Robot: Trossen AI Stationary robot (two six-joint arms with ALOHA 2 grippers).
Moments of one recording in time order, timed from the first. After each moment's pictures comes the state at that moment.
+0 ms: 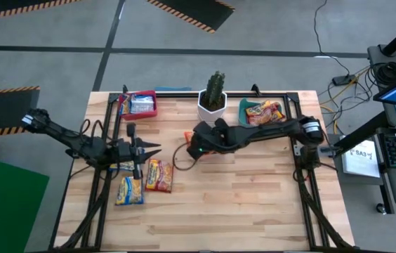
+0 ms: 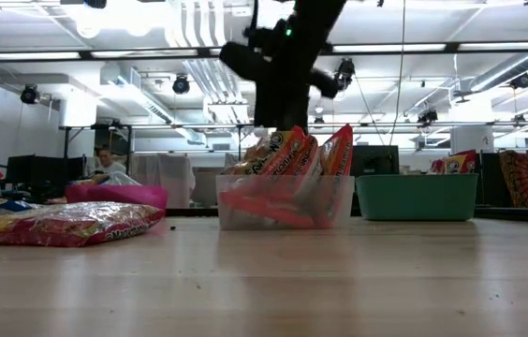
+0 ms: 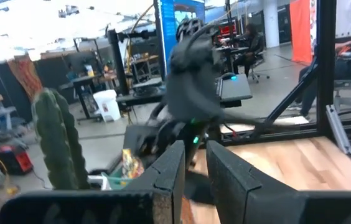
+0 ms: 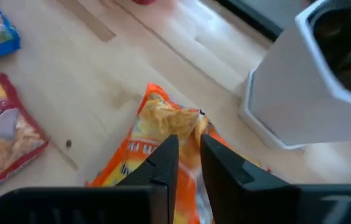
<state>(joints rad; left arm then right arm) -0.45 0.75 0.56 0.27 -0.62 0.22 0.04 1.92 1.61 -0.70 0.57 0.63</state>
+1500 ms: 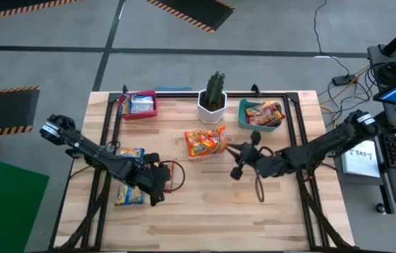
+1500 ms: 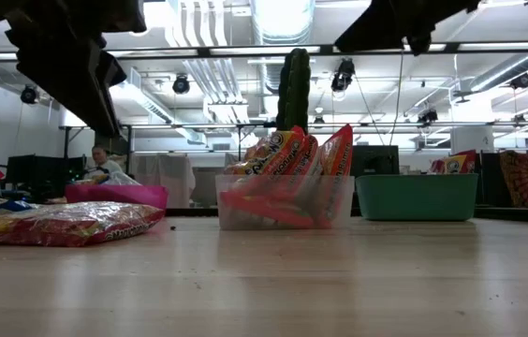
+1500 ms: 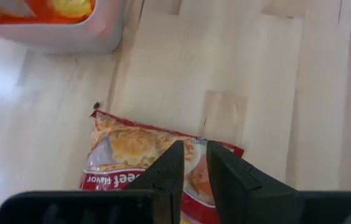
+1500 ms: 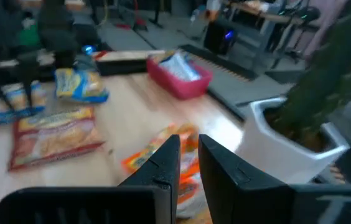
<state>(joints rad) -0.48 1.43 0.95 -0.69 -0.38 -0.59 0.38 1.27 0.75 0.14 0.89 0.15</state>
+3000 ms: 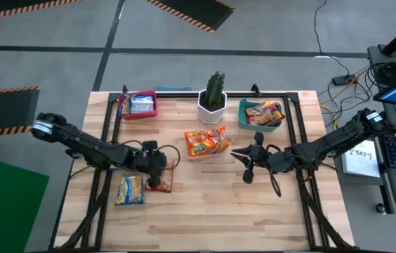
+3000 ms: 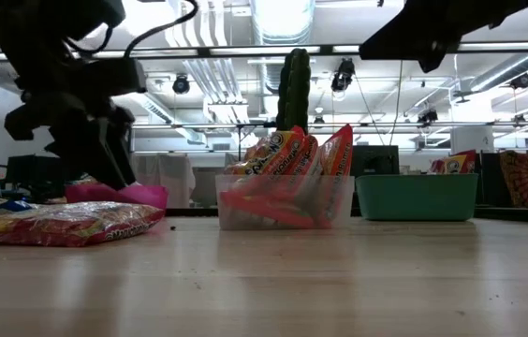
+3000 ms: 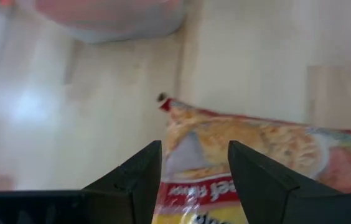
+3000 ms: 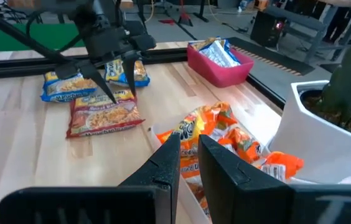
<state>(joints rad) -0.28 1.28 0.61 -0.38 -0.38 -0.28 0.38 1.10 0.60 0.15 0.67 0.19</state>
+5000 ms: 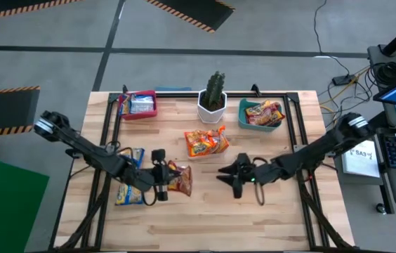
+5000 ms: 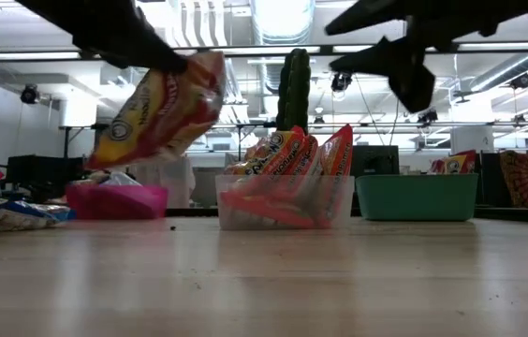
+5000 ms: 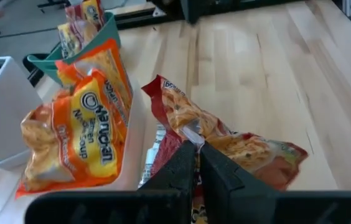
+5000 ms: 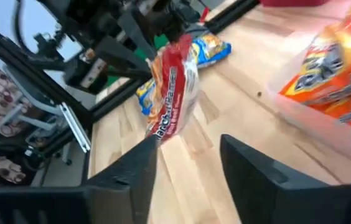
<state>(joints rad) -0.50 1.31 0.73 0.00 -0.62 -0.17 0.42 1.41 0.66 0.45 0.47 0.75</state>
